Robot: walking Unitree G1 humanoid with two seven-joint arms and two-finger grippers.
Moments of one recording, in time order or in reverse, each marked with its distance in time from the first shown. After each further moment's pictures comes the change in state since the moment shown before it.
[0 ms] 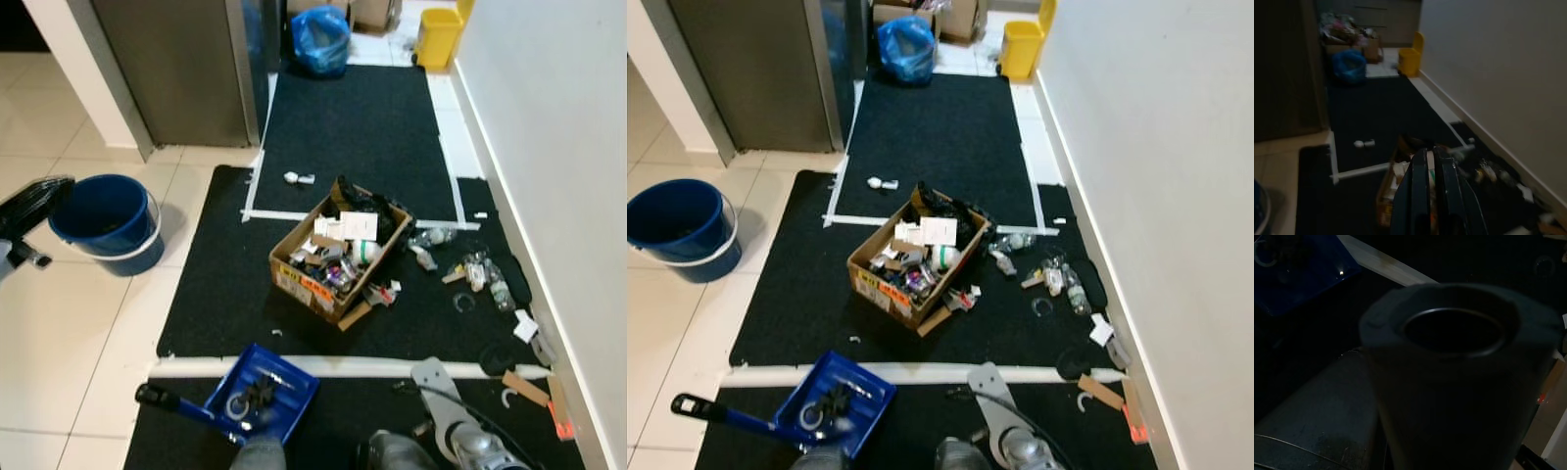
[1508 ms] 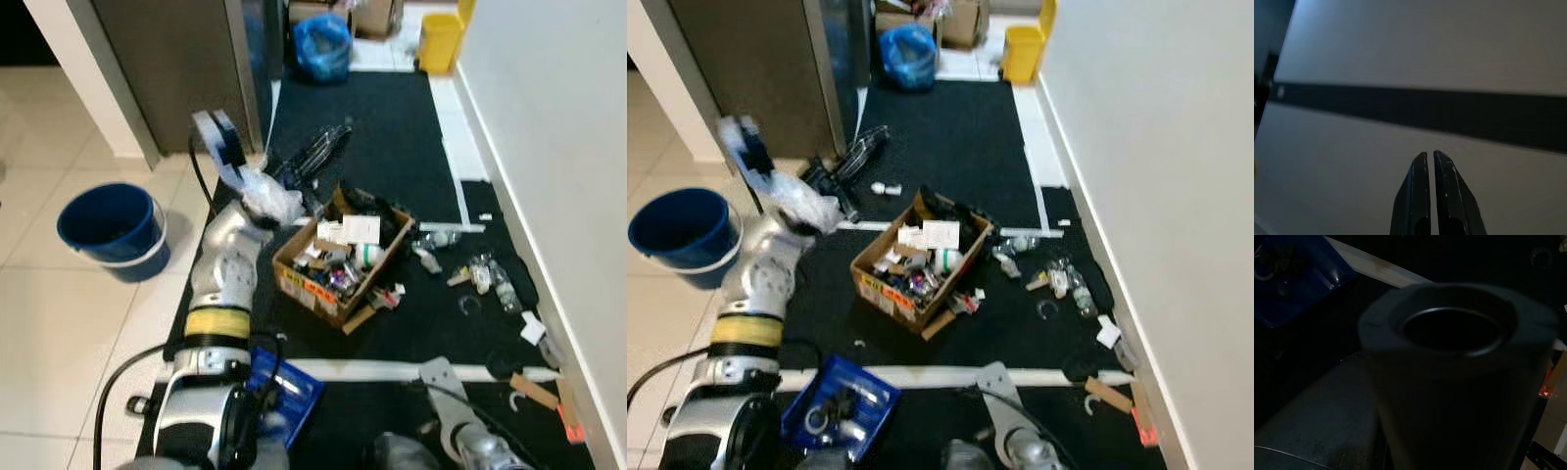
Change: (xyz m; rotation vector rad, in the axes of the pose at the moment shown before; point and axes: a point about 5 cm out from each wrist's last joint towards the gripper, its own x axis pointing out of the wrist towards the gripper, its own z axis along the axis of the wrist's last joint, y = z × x) left arm 0.217 -0.150 -0.013 -0.233 -0.629 -0.619; right arm -0.001 -0.005 -0.004 0.052 -0.003 -0.030
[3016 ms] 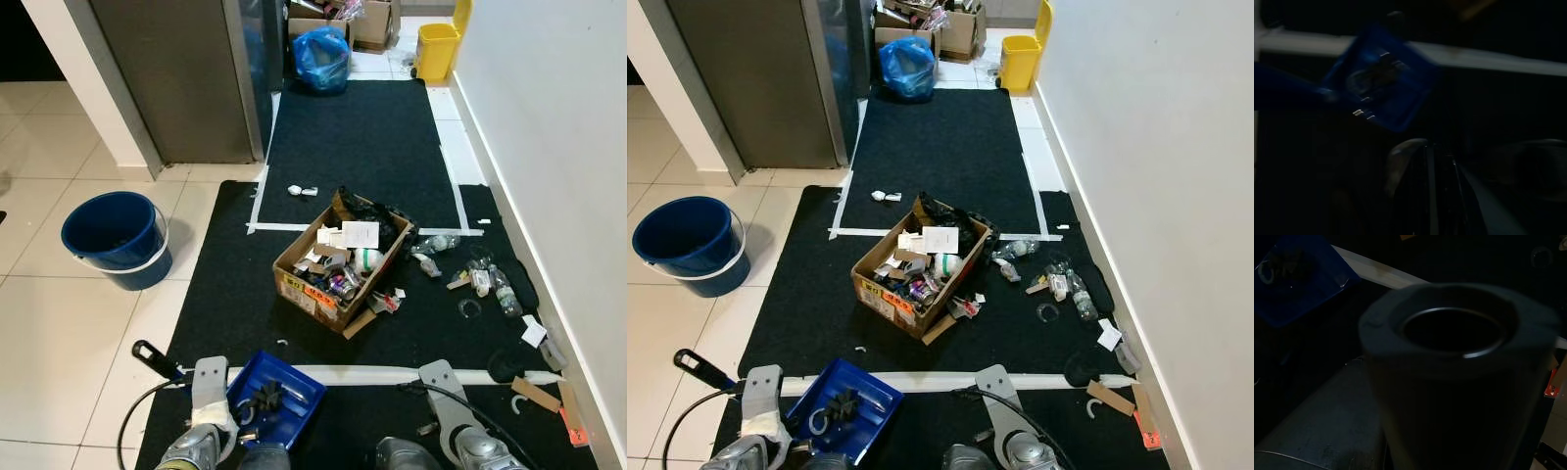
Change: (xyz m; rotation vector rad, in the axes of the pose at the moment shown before) left arm -0.318 -0.083 -0.163 -0.353 1.262 1.245; right arm 0.000 0.002 -0.003 0.029 0.006 0.001
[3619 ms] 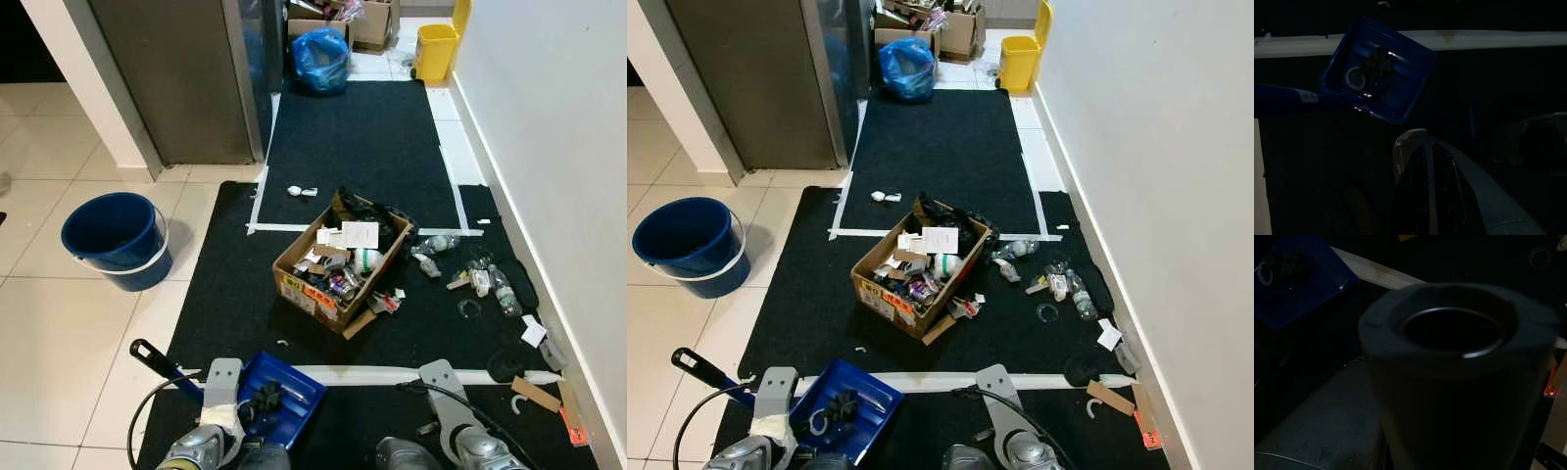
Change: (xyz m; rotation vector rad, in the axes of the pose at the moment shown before) left arm 0.000 0.001 -0.005 0.086 0.067 0.023; right arm 0.000 -0.001 0.001 0.000 -0.004 -0.002
